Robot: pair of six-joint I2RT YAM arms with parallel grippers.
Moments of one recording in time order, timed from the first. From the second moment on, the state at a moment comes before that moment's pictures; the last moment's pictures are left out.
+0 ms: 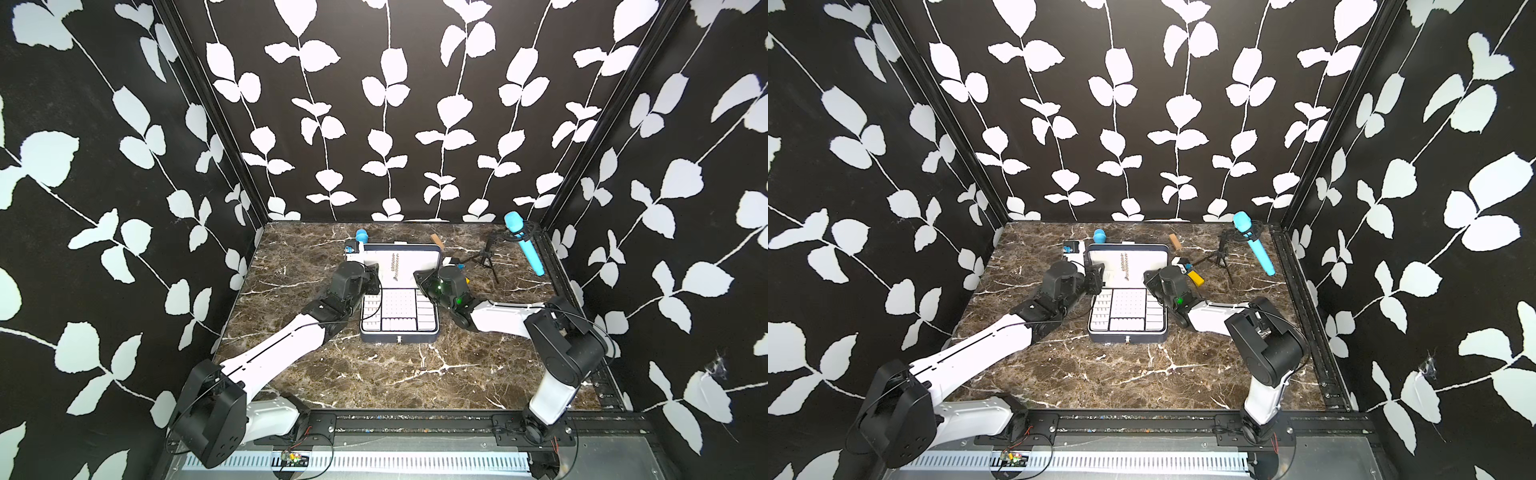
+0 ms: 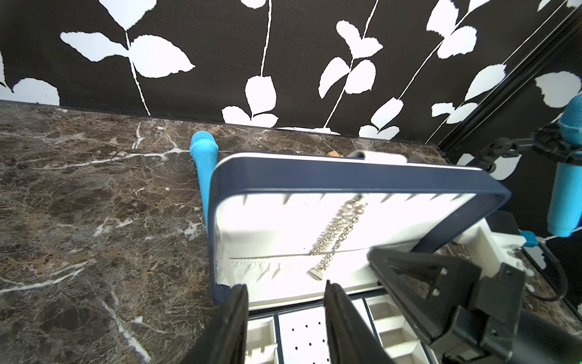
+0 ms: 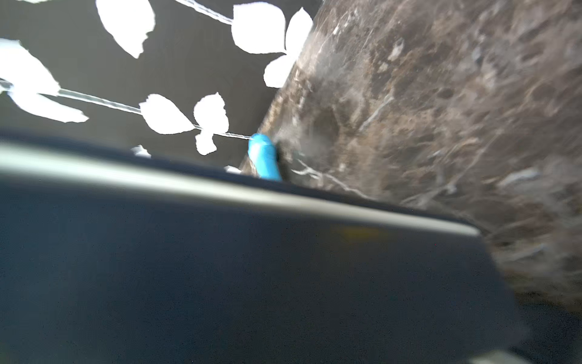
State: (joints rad) left arm -0.62 1.23 0.81 0.06 -0.26 -0.38; right arm 0.65 1.76 0.87 0.56 -0.01 1.27
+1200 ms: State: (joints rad) left arm -0.61 0.94 0.85 -0.27 -0.76 -0.27; right arm 0.55 1.15 0.91 -0.26 0.19 0.46
